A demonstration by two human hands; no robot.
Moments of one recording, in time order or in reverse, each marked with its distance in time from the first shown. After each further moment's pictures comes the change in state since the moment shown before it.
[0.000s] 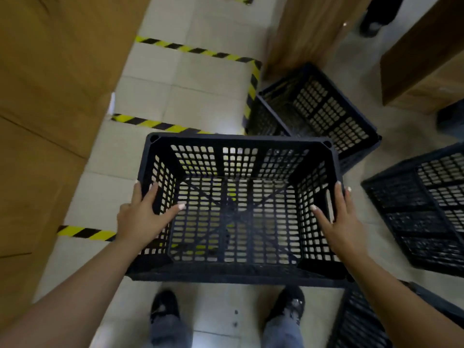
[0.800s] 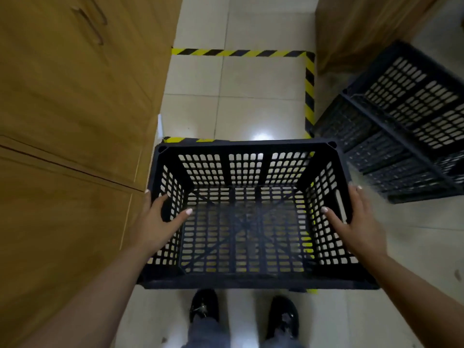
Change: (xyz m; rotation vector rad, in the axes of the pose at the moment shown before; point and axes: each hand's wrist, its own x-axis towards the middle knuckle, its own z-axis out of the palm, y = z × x) left_hand 0.210 -0.186 -0.079 -0.060 -0.055 -0.006; right_hand 0.071 -0.230 0.190 0.094 0.047 0.062
